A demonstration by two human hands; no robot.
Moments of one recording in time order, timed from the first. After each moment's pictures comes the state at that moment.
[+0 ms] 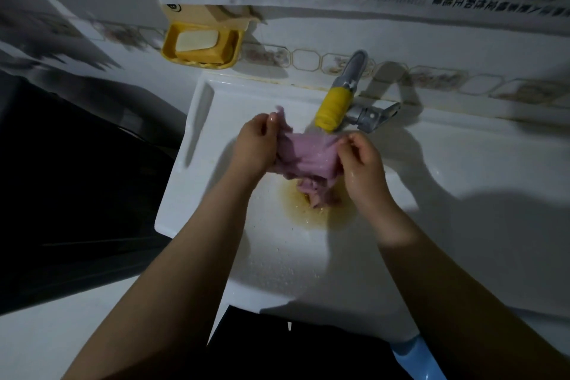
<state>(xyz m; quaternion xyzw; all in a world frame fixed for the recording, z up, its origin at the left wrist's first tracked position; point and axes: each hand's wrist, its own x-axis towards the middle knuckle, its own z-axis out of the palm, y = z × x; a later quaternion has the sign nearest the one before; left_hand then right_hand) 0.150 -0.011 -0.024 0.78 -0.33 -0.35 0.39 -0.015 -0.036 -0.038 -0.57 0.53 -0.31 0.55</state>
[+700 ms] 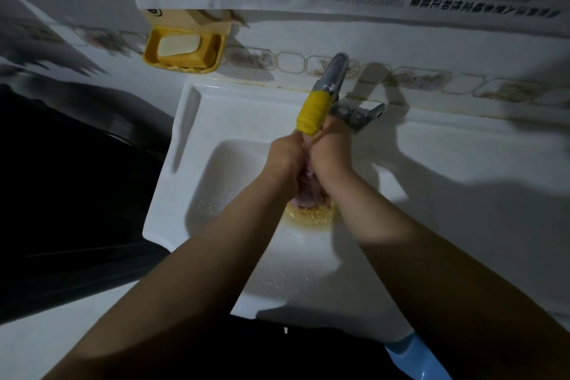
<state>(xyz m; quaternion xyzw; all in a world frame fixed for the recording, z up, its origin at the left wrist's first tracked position) 0.089 -0.035 -0.033 0.73 -0.07 -0.55 0.40 0.036 -0.068 -0.032 -0.58 0.64 -0.24 0.45</state>
